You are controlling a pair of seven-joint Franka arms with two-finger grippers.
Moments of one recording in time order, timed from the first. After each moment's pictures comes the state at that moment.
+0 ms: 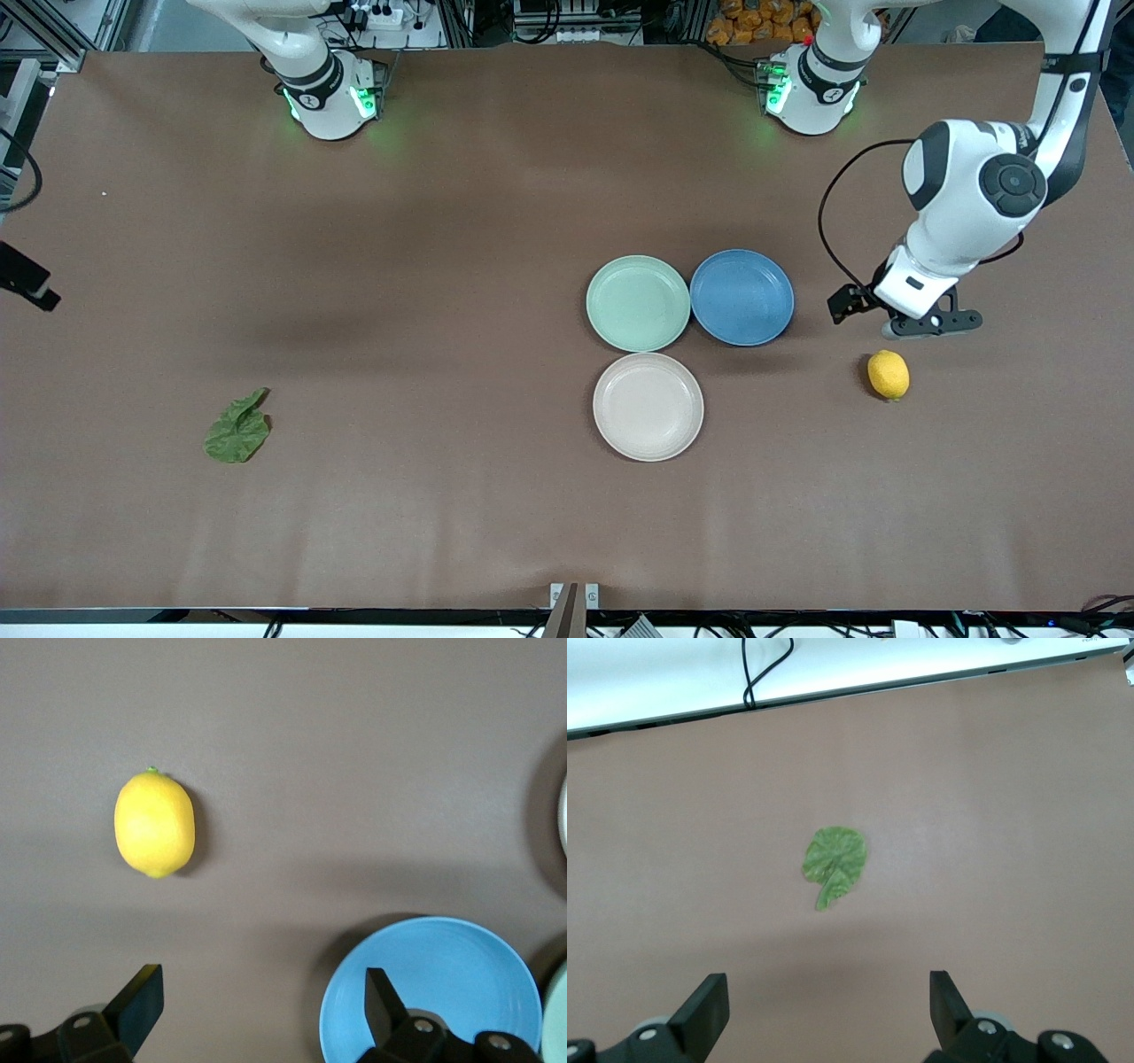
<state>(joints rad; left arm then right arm) 0.01 0.05 -0.14 -2.25 0.02 2.39 -0.22 -0.06 -0.01 -0.14 -1.68 0.05 1.88 -0.07</state>
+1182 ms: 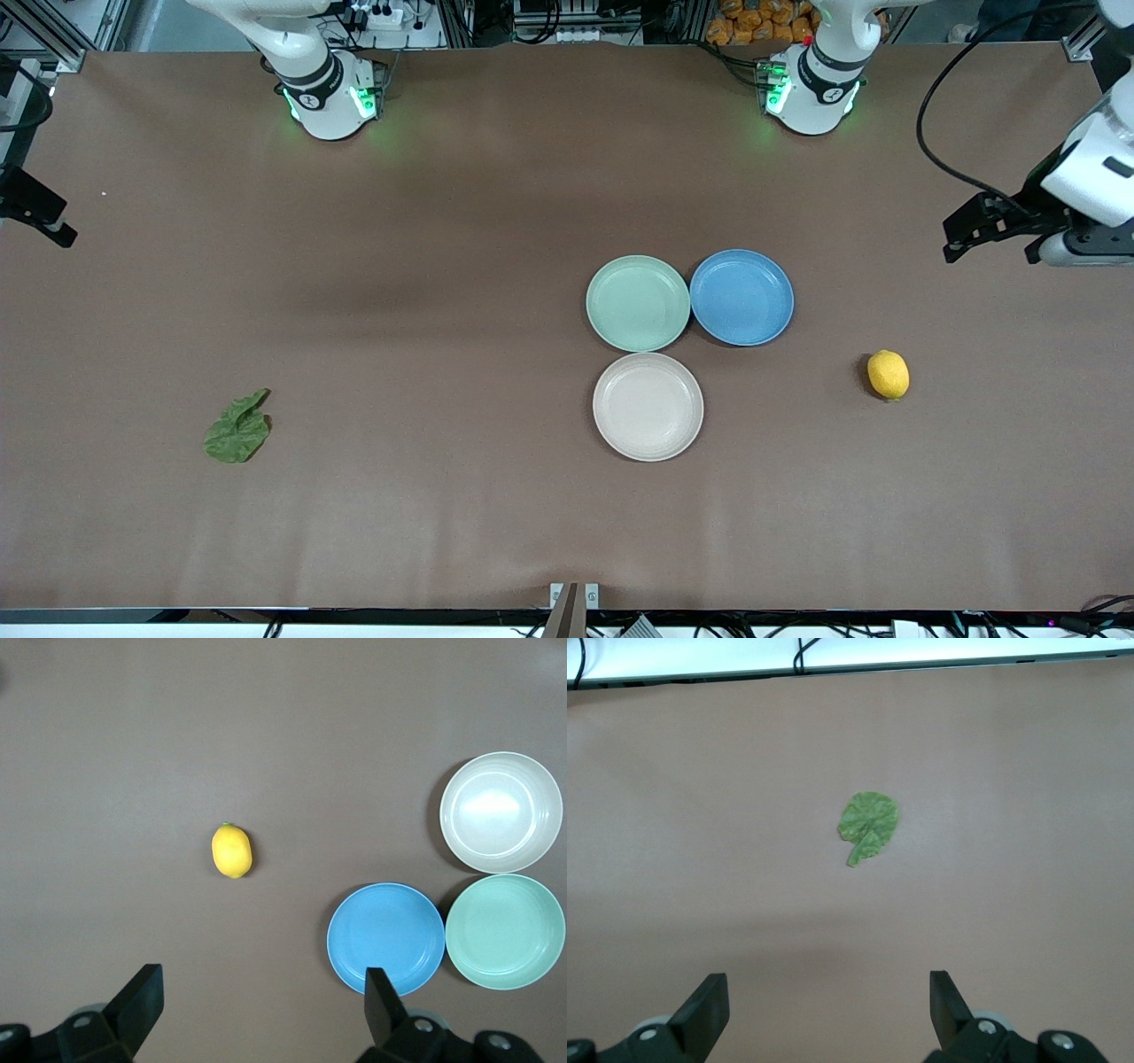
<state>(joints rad) 0.05 -0.01 -0.14 -1.61 0.01 1.69 -0.06 -0.06 -0.07 -0.02 -1.60 0.01 1.69 -0.03</state>
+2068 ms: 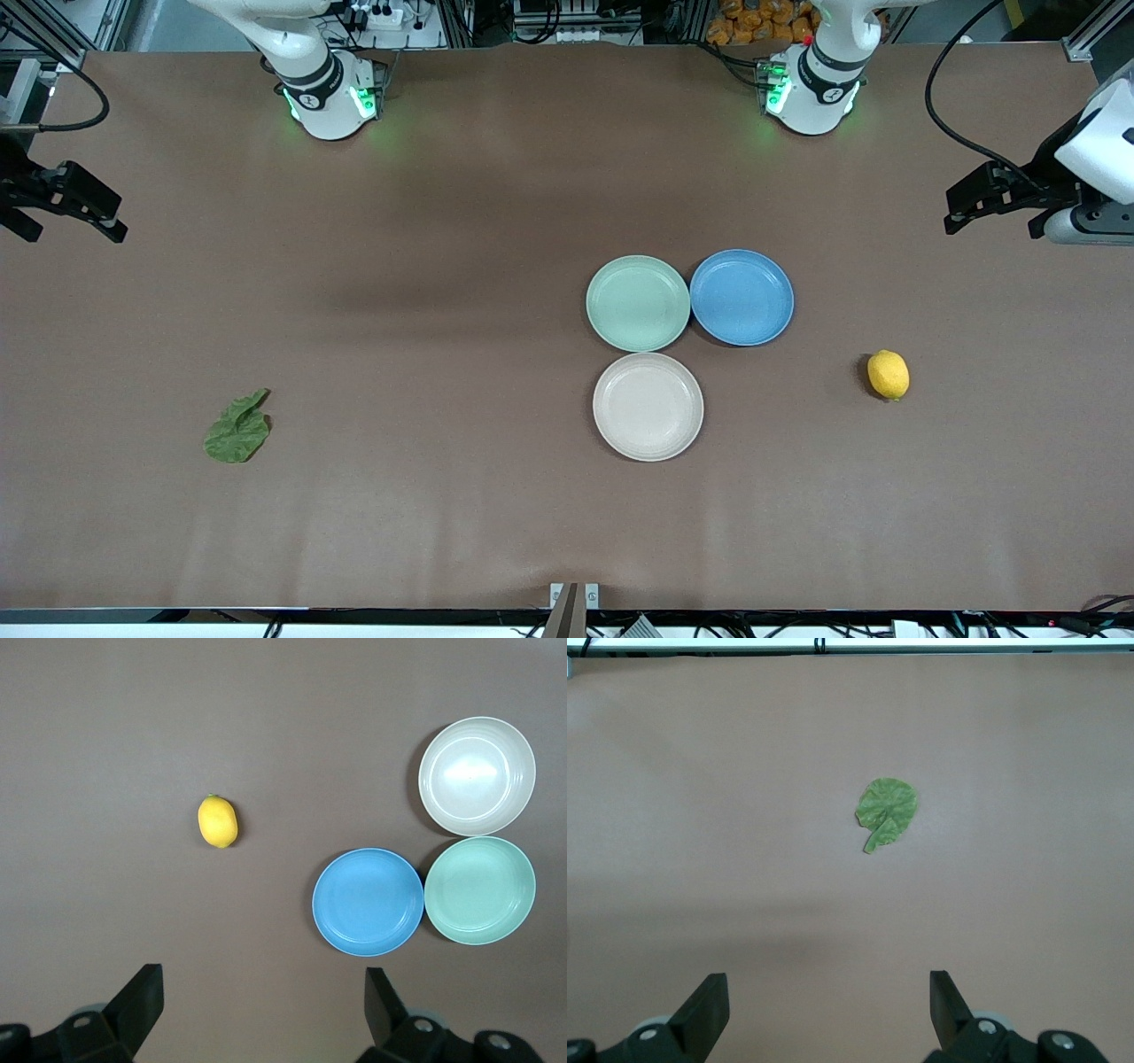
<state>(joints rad) 0.04 0.01 -0.16 -1.51 -0.01 1.54 -0.05 -0.08 -0.07 0.07 -1.60 -0.01 1.66 0.01</state>
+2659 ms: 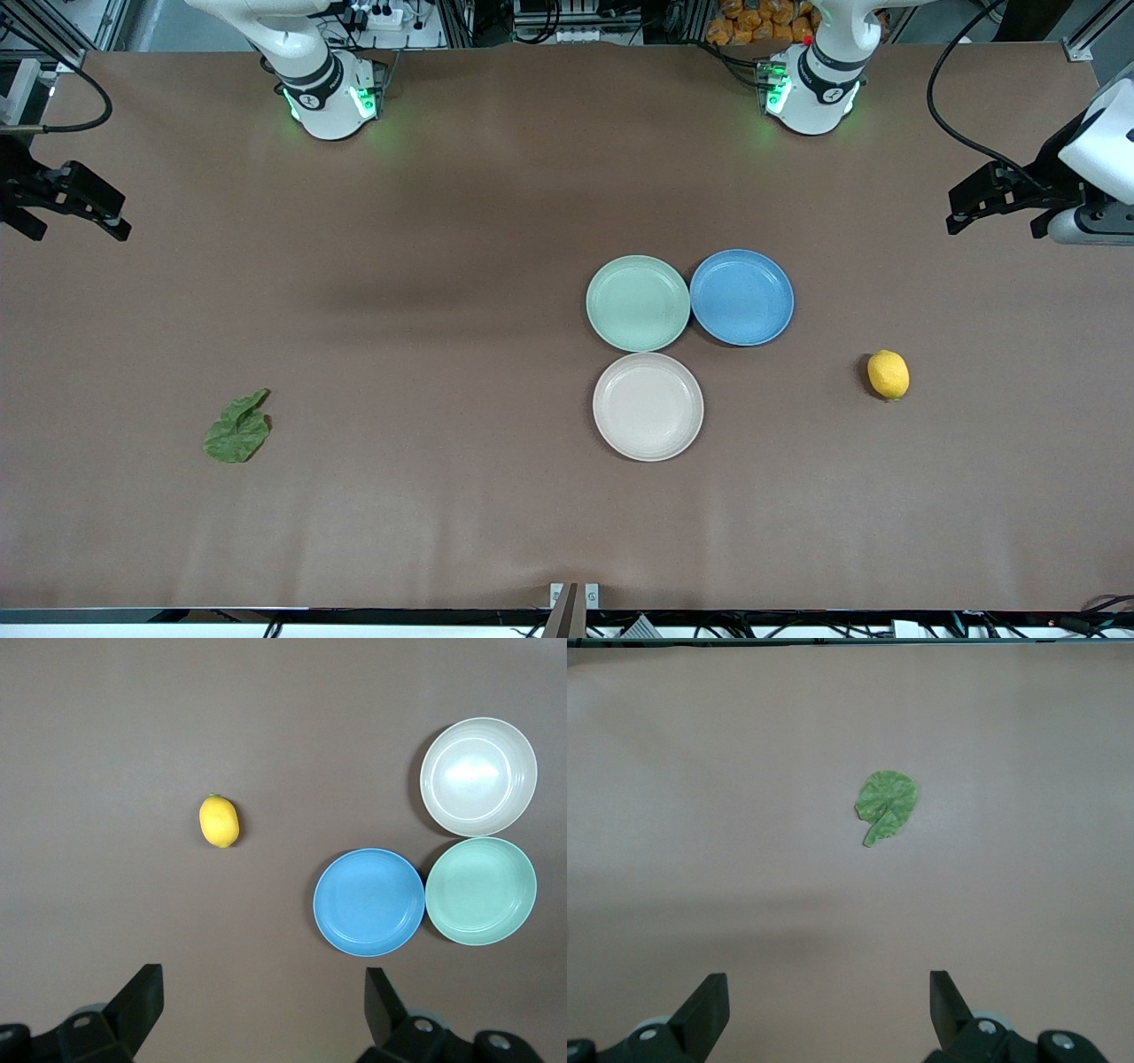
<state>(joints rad) 0.05 0.01 -0.16 -1.51 -0.01 1.54 -0.05 -0.02 -0.07 0.01 -1.60 -0.02 1.65 0.01</state>
